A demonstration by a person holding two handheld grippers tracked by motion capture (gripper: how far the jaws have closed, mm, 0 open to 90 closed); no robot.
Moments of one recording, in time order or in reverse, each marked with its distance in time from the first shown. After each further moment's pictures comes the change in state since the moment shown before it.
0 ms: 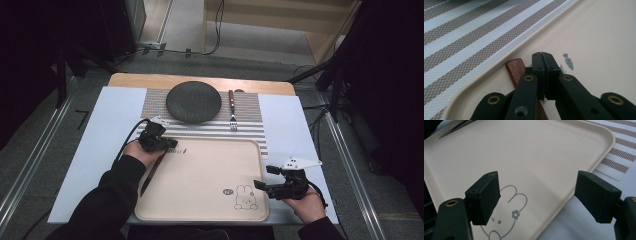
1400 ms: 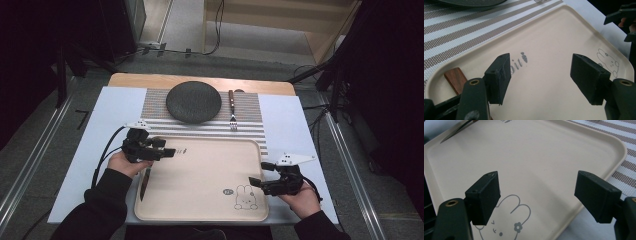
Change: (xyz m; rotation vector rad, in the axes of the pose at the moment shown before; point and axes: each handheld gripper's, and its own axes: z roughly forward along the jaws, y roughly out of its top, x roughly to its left) left arm -0.021 -0.024 -0.056 -0.170 -0.176 -0.064; right arm 0.001 0.012 0.011 -0.001 0.032 -0.029
